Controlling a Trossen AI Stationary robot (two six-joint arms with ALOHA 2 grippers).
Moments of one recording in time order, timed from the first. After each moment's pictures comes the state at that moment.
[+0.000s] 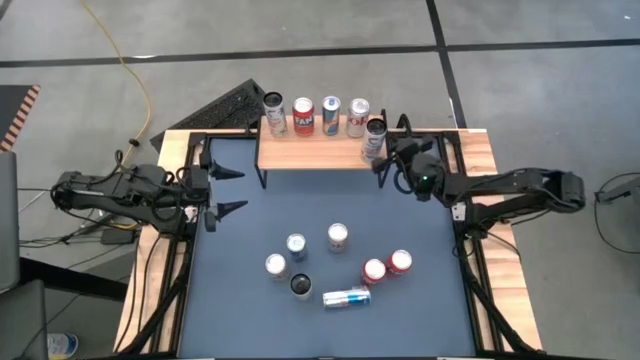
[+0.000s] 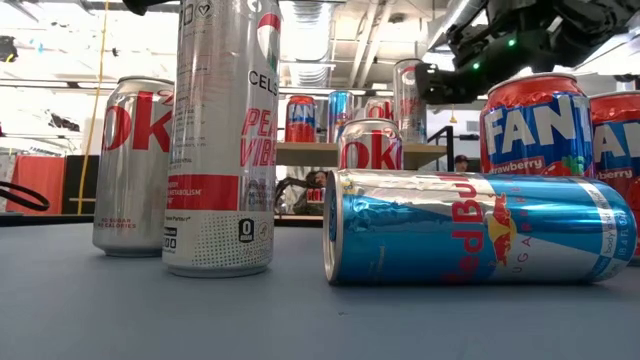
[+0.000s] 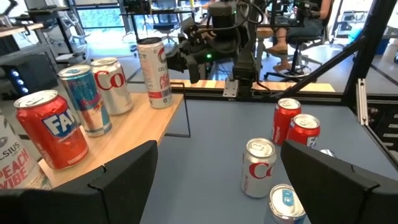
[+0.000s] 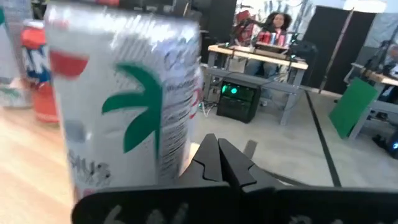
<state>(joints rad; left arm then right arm) -0.16 0.57 0.80 -0.33 -0.37 0.00 -0.25 1.16 0.53 0.56 0.92 -0.05</state>
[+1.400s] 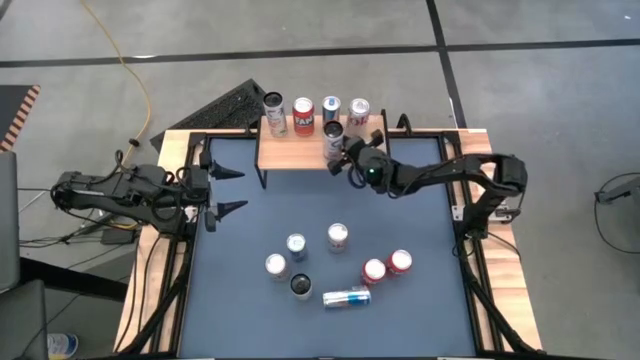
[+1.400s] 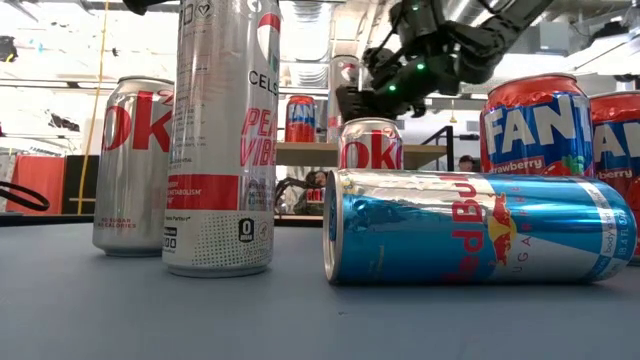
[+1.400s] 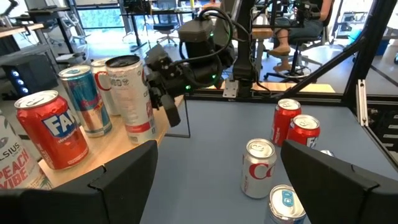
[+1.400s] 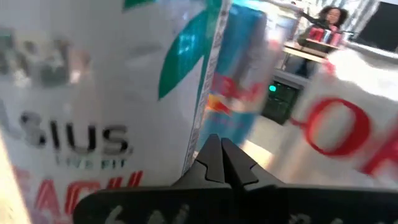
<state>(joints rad) -0.16 0.57 0.80 -0.32 -0.37 0.00 -0.25 1.69 0.93 0.62 0.75 -0.07</state>
